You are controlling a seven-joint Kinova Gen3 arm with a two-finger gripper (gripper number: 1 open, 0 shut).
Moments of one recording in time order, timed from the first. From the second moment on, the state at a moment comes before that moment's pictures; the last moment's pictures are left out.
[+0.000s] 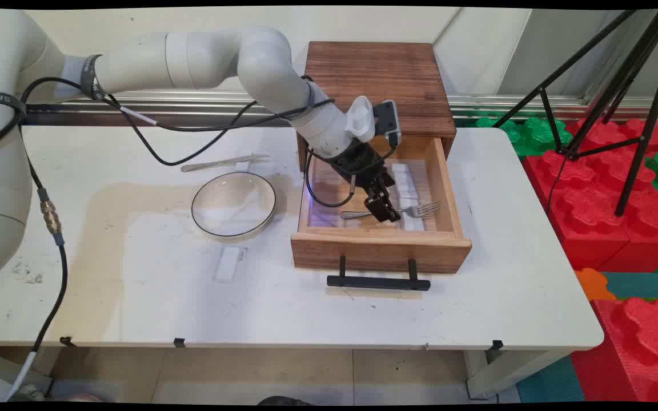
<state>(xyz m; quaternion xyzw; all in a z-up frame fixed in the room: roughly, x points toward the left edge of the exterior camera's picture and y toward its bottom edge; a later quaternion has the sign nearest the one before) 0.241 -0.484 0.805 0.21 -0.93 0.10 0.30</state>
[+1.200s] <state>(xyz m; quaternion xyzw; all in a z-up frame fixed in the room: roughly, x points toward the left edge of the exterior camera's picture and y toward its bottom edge) 0.278 -0.447 0.864 0.20 -0.92 0.14 0.32</state>
